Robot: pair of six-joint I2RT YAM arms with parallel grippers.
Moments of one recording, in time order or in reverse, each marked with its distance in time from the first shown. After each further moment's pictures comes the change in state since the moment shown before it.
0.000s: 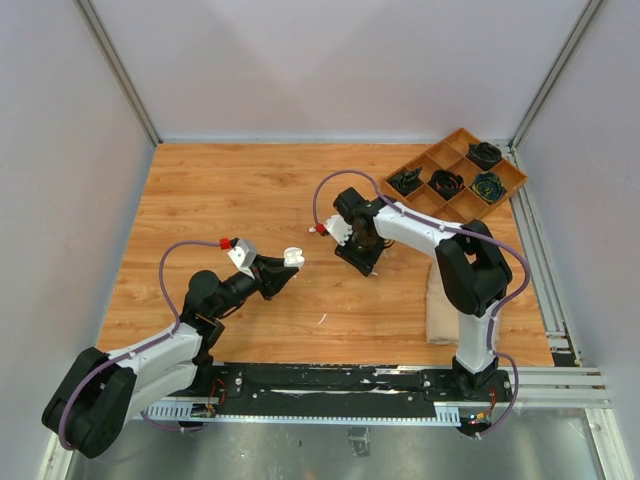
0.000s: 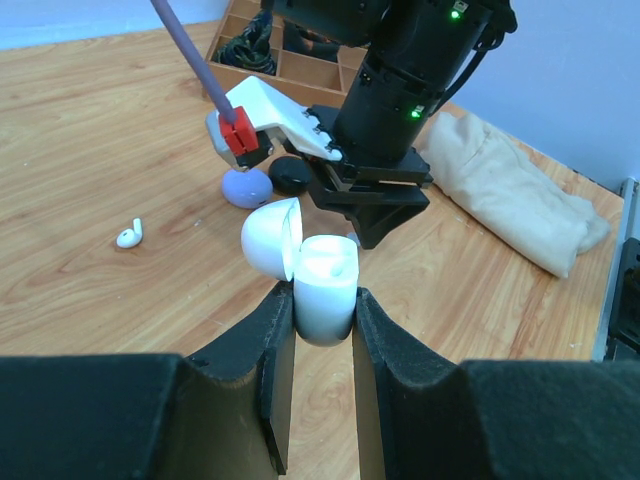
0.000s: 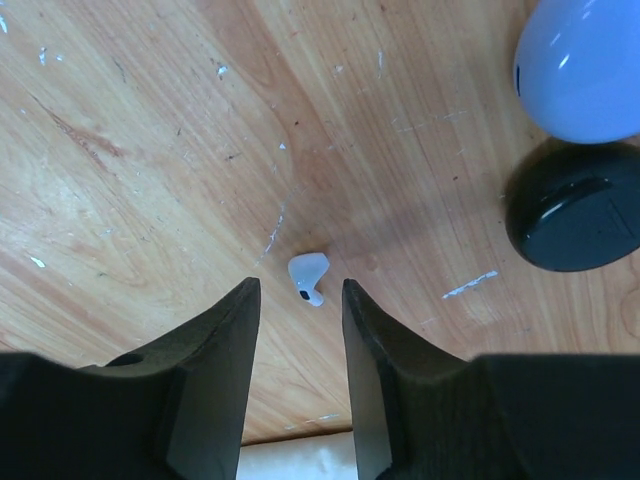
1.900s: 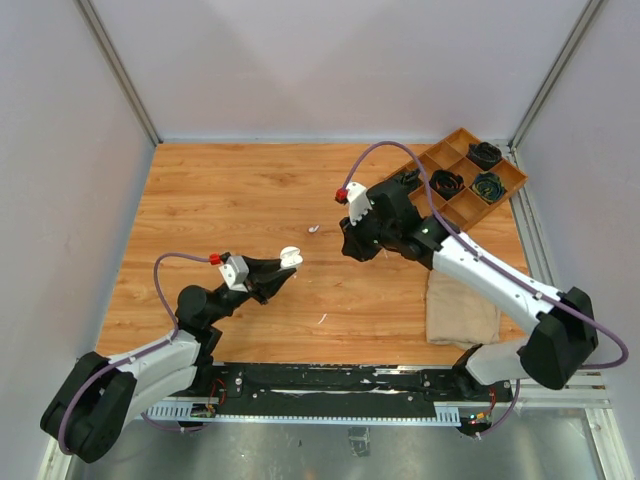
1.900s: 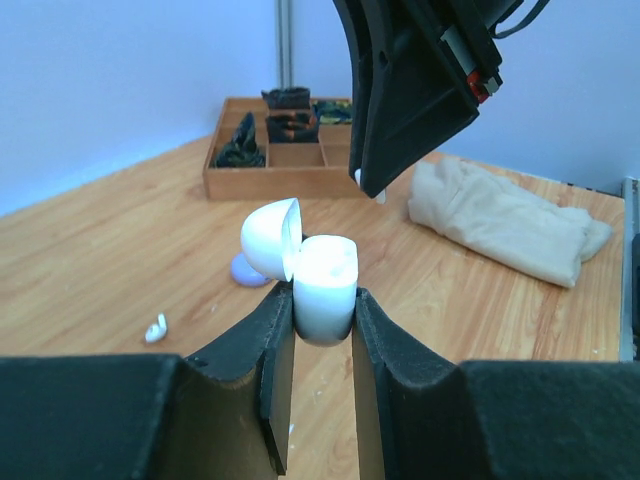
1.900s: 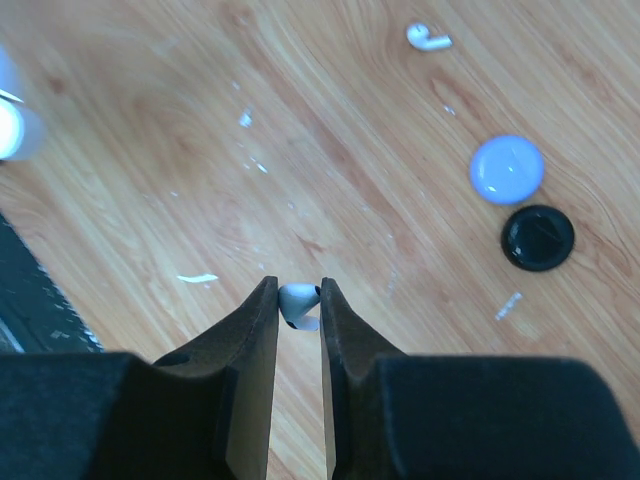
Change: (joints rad) left arm 0.000 -0.029 -0.074 0.231 0.056 0.104; right arm 0.052 -0.512 -0.208 0.311 -0.146 0.337
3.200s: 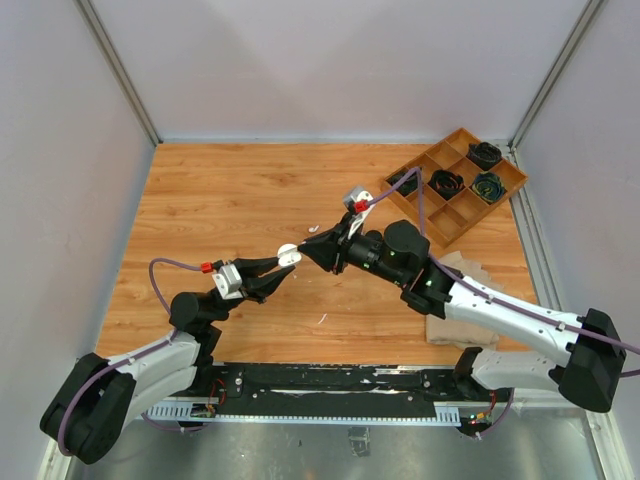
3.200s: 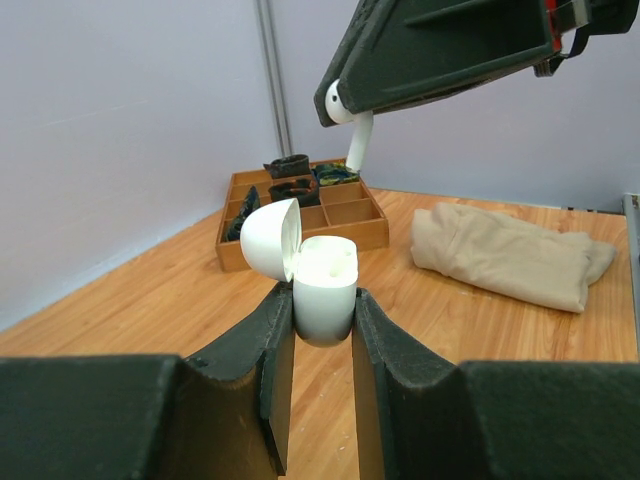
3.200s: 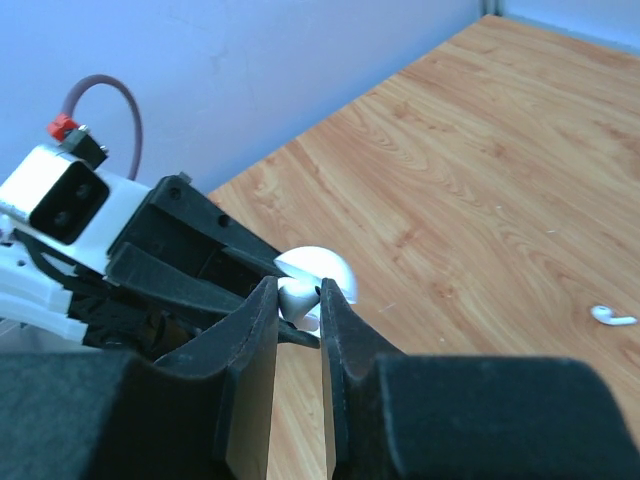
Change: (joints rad) left arm 0.000 -0.008 0.000 0.178 0.058 0.054; right arm 0.257 -0.256 -0.325 0.842 0.082 0.386
